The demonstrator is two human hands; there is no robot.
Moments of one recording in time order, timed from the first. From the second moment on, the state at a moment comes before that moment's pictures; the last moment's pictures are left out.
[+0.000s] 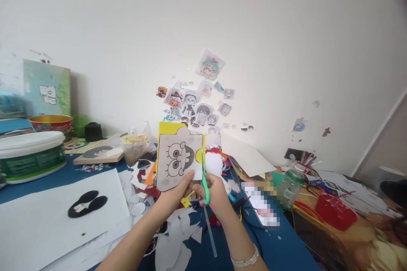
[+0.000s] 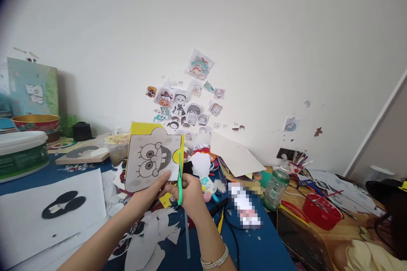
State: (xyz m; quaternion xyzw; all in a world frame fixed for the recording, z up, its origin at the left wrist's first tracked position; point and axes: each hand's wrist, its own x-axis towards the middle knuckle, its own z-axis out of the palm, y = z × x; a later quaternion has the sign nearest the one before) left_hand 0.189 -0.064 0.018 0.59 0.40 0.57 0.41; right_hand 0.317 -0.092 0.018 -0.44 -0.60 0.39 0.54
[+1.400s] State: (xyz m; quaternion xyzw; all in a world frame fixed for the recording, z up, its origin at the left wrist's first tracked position) left_hand 0.158 -0.073 0.047 0.73 0.31 0.35 0.49; right_hand 0.335 -0.101 0.025 -0.37 -0.68 0.46 0.43
